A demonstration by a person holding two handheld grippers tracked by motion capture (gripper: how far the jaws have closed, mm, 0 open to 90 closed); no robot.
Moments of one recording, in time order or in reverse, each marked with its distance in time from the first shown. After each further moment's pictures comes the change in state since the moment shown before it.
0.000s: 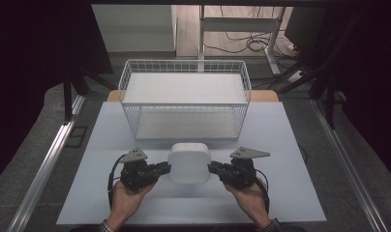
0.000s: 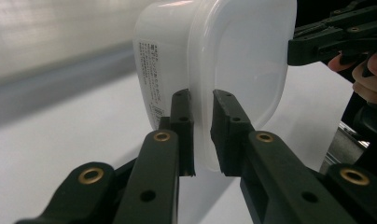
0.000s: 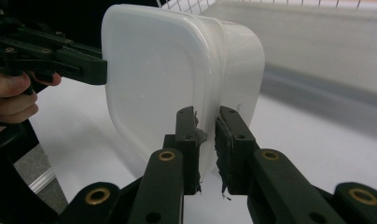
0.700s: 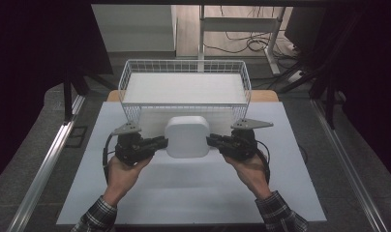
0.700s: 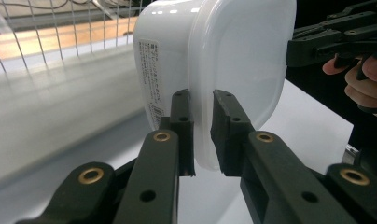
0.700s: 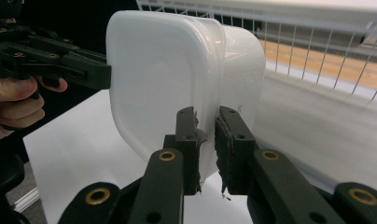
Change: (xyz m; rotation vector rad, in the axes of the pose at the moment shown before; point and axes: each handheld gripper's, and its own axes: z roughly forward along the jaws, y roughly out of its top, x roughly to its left) left arm 0.016 0.065 -0.015 -0.077 0.012 0.023; right arm -0.011 0.074 -0.004 -0.075 0.015 -0.073
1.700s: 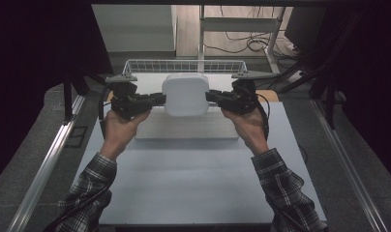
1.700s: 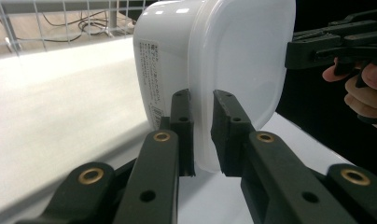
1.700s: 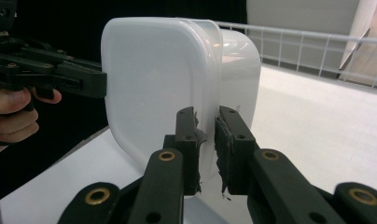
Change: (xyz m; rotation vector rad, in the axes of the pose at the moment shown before) left arm 0.033 0.108 -0.002 -0.053 0.015 0.012; right arm -0.030 0.107 0.008 -0.077 -0.035 -0.012
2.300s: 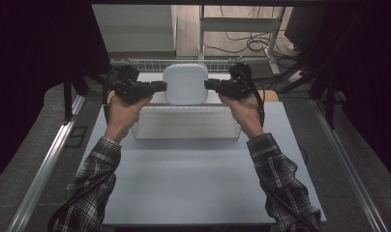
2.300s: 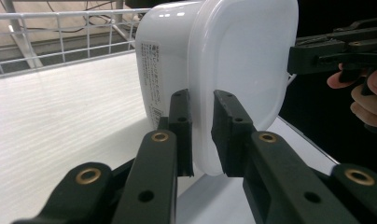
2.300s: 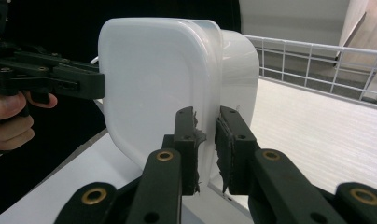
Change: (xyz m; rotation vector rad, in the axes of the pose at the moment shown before) left arm 0.022 0.023 0.018 0.029 0.028 -0.048; right arm -0.022 0.023 0.024 0.040 -0.021 0.063
